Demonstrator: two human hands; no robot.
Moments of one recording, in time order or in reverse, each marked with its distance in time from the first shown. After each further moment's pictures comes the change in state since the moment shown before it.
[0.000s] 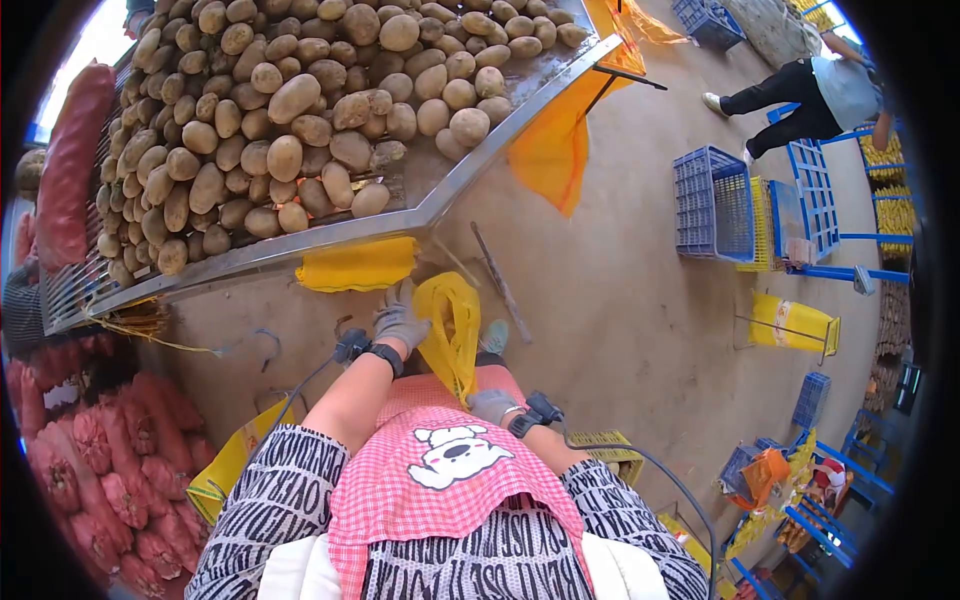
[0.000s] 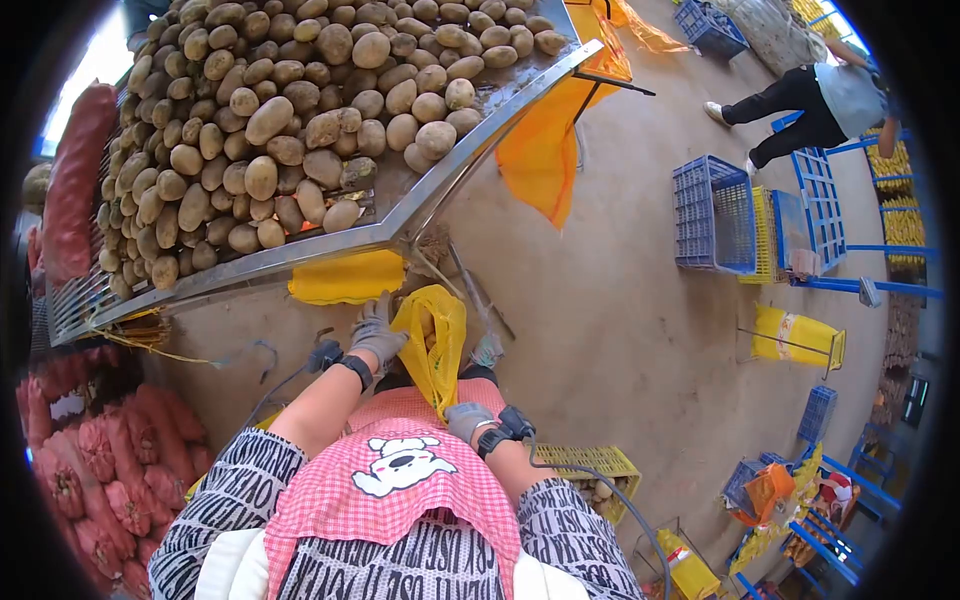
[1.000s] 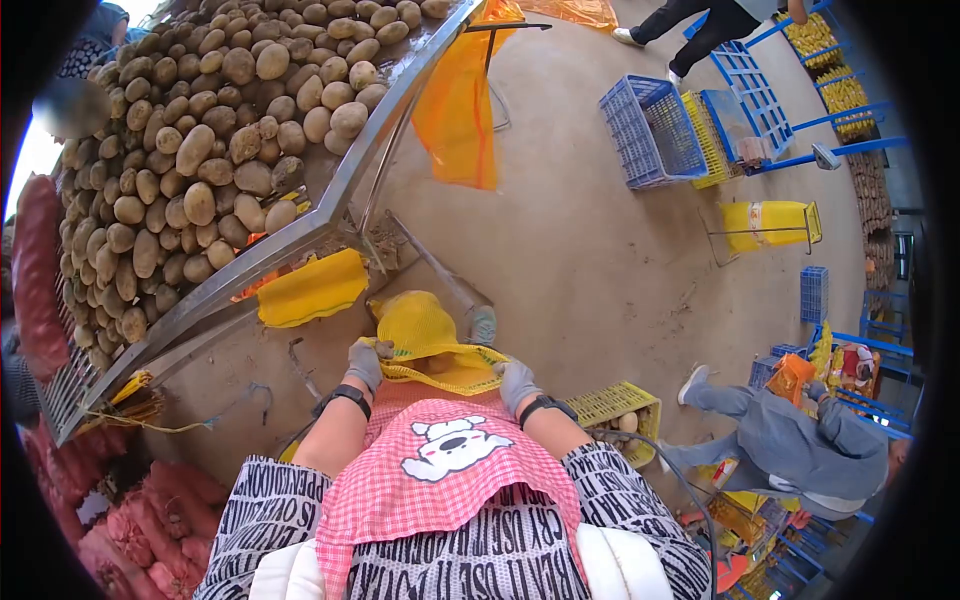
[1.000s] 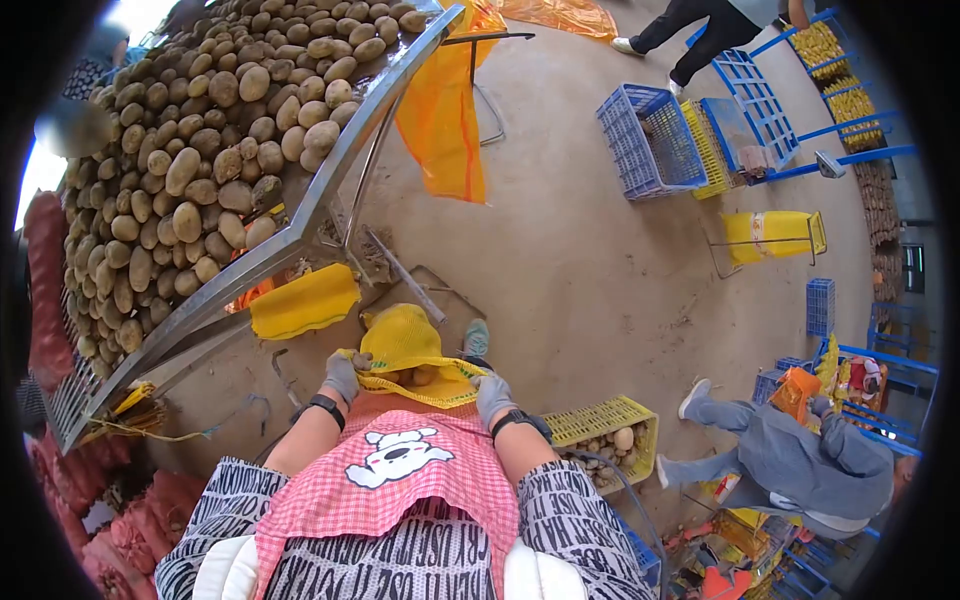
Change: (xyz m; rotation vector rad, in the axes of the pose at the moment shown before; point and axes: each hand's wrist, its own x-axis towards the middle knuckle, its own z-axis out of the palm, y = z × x) left_hand -0.004 -0.048 0.110 -1.565 -0.221 -0.166; right_hand 0.034 0.097 0.116 2.097 0.817 -0.006
